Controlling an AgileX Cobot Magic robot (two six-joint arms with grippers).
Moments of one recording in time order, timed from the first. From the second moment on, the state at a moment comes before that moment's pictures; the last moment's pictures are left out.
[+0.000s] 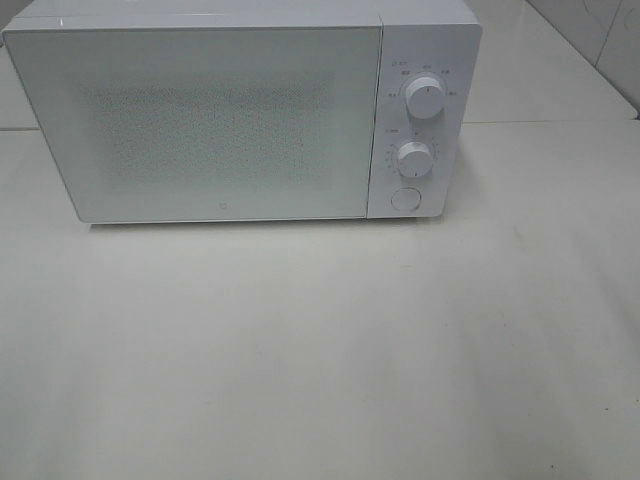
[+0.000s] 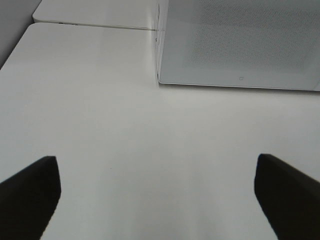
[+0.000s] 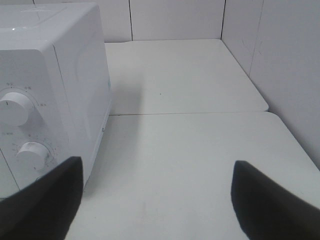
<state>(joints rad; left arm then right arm) 0.00 0.00 -0.50 -0.10 1.04 0.01 -0.03 0.79 -0.25 -0.17 -0.31 0.18</state>
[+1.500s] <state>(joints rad) 0.00 0.00 -0.50 -0.10 1.04 0.01 0.30 1.42 -0.21 0.21 -0.94 -0.05</state>
